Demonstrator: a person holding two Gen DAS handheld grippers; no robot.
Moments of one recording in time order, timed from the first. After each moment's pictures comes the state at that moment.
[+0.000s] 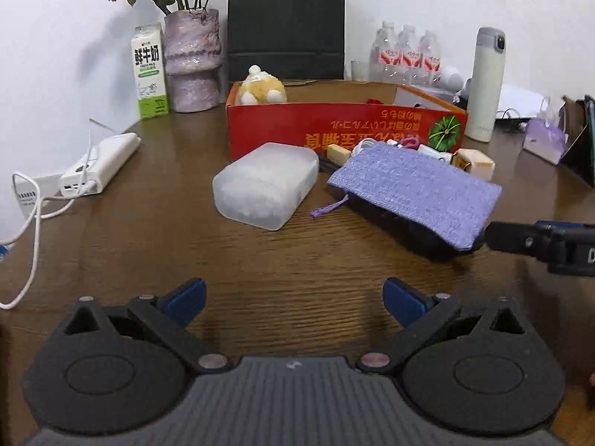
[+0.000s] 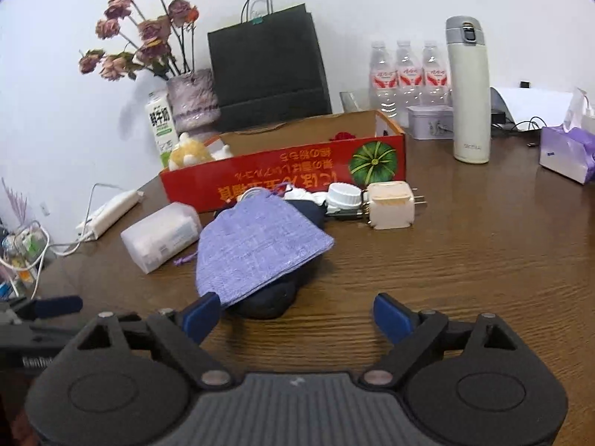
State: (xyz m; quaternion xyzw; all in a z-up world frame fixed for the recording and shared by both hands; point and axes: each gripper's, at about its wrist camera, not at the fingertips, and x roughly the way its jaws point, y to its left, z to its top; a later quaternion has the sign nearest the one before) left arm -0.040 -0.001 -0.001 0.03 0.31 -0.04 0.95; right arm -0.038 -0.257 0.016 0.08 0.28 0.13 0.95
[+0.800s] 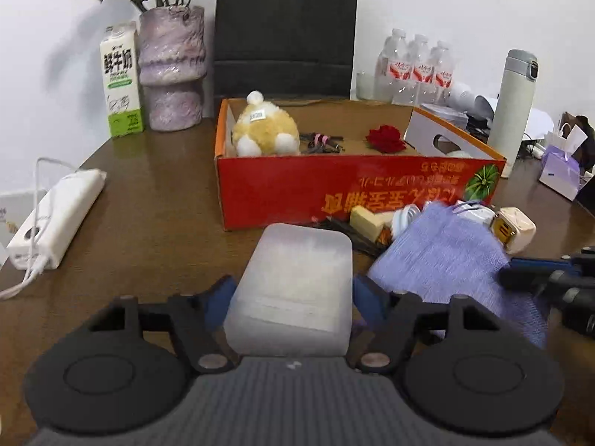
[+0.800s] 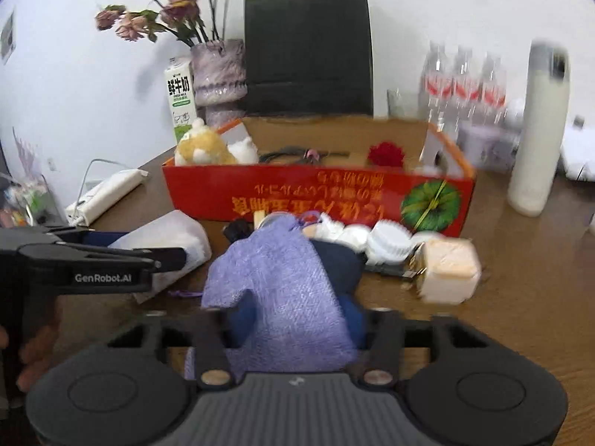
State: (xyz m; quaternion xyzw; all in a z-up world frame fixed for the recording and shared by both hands) left arm 0.064 0.015 0.011 0.01 0.32 -0.08 0.94; right arm 0.030 -0.211 0.037 -0.02 0.30 0.15 0.94
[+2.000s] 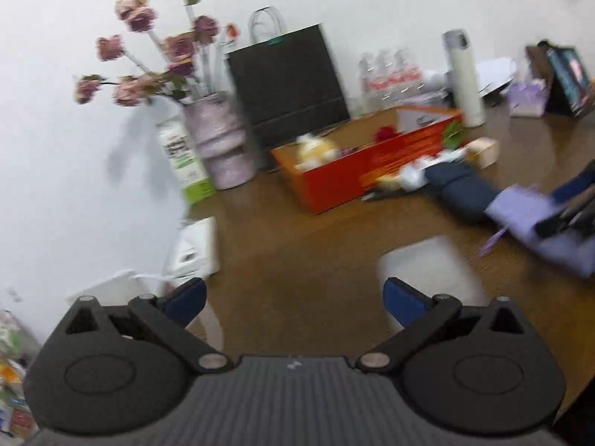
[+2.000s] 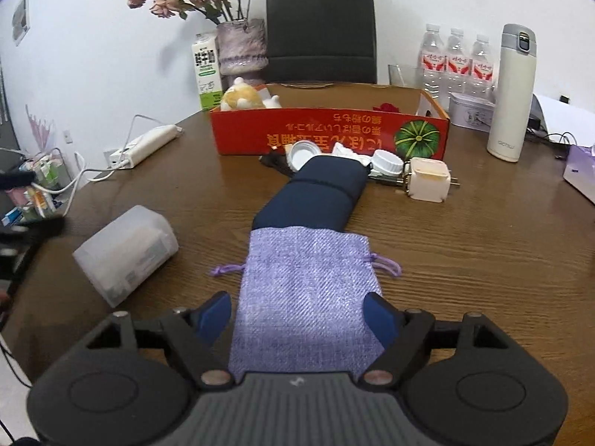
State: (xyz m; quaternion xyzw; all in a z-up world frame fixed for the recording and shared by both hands) left arm -0.109 0.090 0.049 0.20 0.23 -0.05 0.95; right arm -0.065 -0.231 0.024 -0.01 0.35 0.17 0.92
